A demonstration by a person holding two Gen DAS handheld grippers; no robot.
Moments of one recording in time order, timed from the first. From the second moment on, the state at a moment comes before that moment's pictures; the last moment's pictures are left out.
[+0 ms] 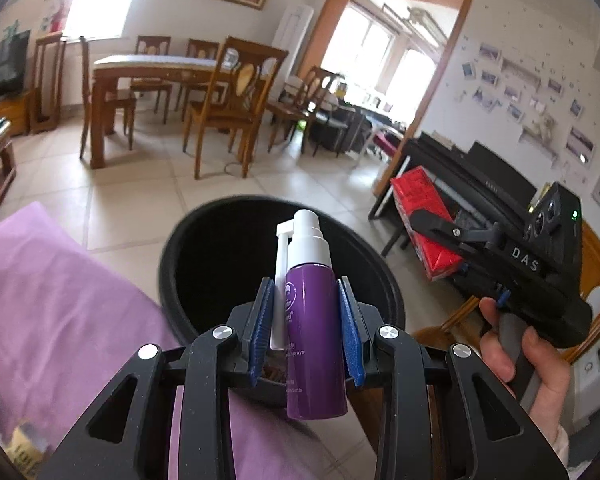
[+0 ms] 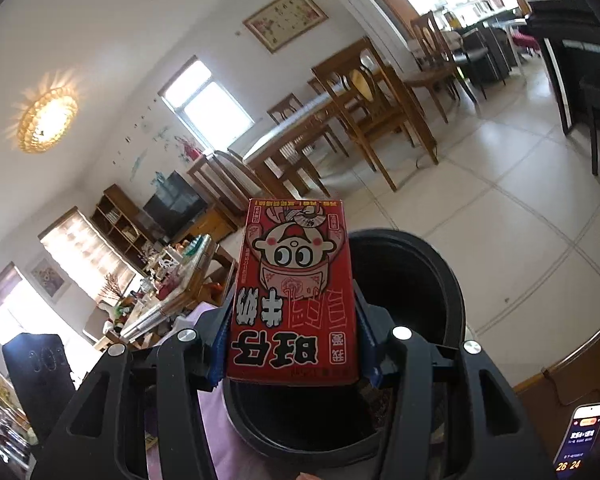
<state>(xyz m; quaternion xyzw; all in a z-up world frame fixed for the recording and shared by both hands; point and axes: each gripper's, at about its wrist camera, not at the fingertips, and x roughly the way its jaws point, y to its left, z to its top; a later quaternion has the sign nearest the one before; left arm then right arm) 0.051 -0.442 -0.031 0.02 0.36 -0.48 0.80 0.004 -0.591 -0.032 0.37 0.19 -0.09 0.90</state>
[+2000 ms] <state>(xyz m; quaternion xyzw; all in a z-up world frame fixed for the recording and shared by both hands) -0.020 -0.117 -0.091 0.06 0.45 -0.28 0.84 0.039 -0.242 -0.065 0.04 0.43 0.26 0.86</state>
